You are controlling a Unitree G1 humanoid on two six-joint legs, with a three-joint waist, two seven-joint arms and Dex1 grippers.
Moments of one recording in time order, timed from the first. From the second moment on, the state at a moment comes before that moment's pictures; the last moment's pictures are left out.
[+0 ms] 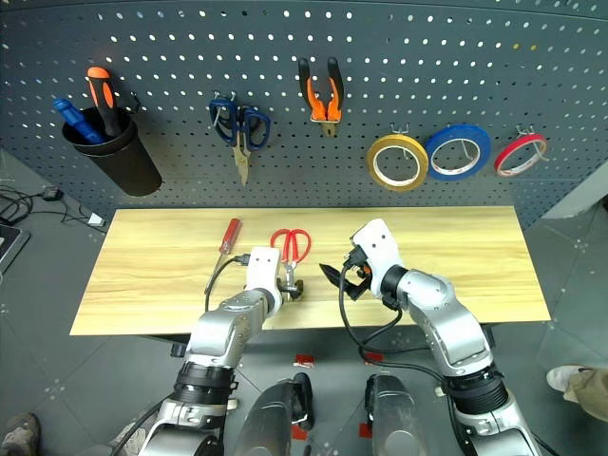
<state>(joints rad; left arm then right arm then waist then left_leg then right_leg) -0.39 0.08 -0.04 0.11 -0.09 0.86 0.01 -0.36 -0.27 0.22 -0.32 0.18 0.67 0.52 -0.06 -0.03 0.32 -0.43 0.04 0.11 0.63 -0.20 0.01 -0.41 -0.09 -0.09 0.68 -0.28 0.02</state>
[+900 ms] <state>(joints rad) -0.48 0.10 0.00 0.36 -0.06 0.67 -0.13 -0.33 -0.35 0.24 -0.40 0.18 0.68 0.53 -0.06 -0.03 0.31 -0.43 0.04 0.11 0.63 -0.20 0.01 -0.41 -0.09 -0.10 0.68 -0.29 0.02</state>
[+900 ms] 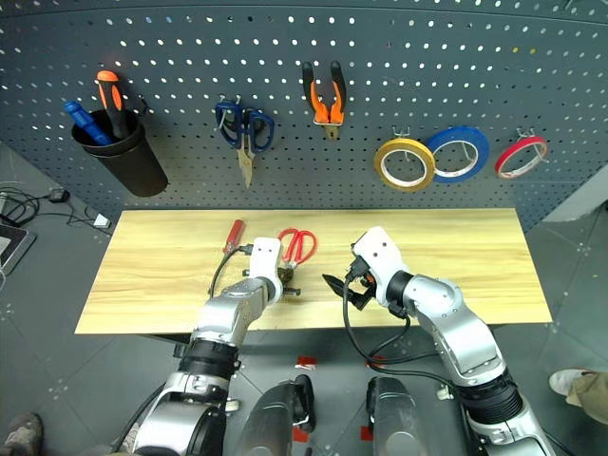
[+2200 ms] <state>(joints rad) -0.24 0.34 0.08 -0.28 0.18 0.19 -0.12 -0.41 -0.23 0.24 -0.43 0.09 0.22 0.47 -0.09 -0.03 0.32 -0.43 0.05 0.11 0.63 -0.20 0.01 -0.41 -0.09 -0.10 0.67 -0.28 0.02</state>
